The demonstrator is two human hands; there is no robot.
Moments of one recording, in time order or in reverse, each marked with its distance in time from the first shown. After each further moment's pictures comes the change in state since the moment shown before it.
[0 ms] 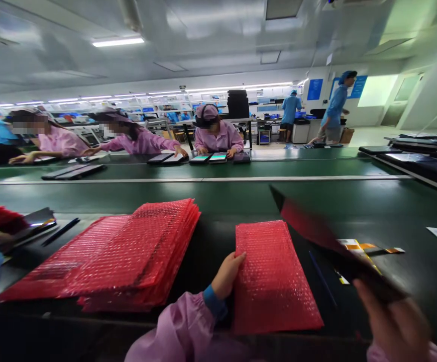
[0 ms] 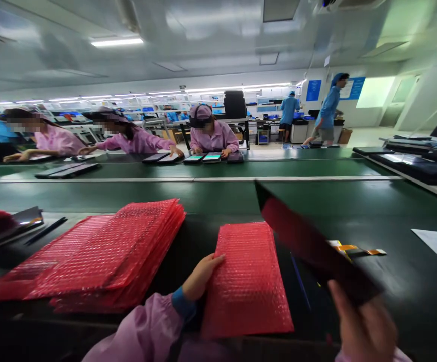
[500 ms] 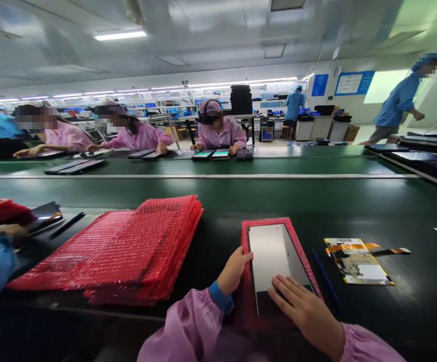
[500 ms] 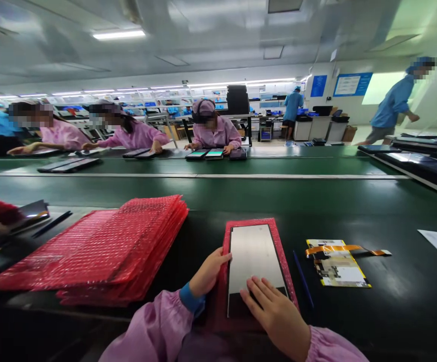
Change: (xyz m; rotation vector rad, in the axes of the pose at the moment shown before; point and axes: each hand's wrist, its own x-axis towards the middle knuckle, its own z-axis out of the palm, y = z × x) left_hand 0.011 -0.013 0.007 -0.003 -0.074 0.131; right_hand -0.010 0.008 0.111 -0.753 -0.442 -1.479
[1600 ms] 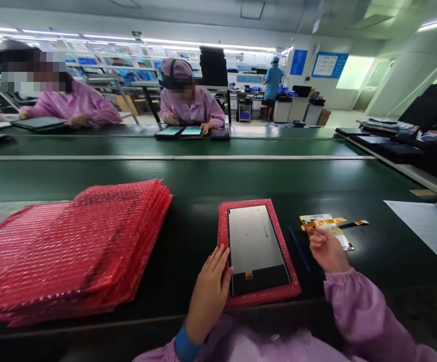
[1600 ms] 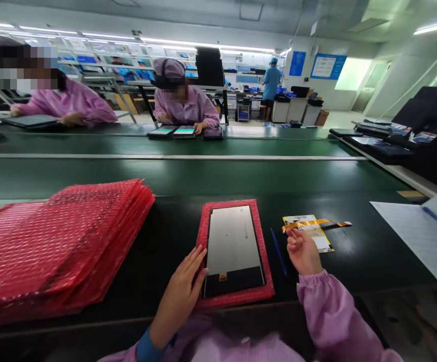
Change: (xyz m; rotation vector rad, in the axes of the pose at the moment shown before) left_hand -0.058 -0.036 -0.026 1.344 0.084 0.696; right_hand -0.024 0.090 -0.041 1.815 1.098 1.807
